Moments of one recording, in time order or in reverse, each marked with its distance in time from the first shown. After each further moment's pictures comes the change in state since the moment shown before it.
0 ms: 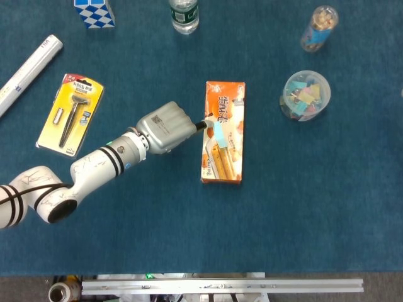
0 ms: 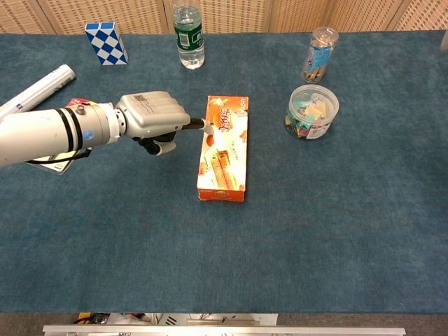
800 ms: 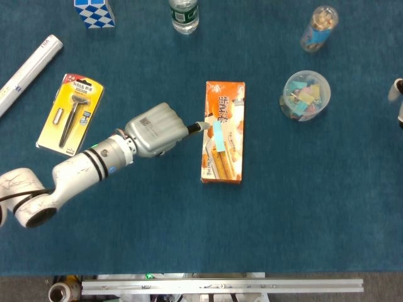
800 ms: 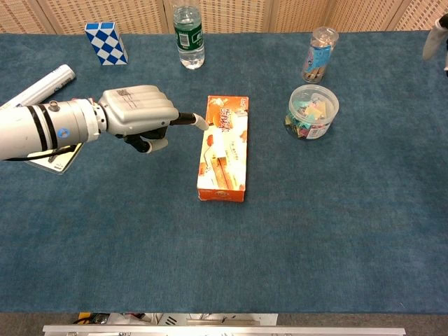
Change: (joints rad) left arm 0.063 0.071 -0.007 -0.029 0.214 0.062 -0.176; right arm 0.028 -0.006 -0.020 -0.039 0.012 -0.025 -0.086
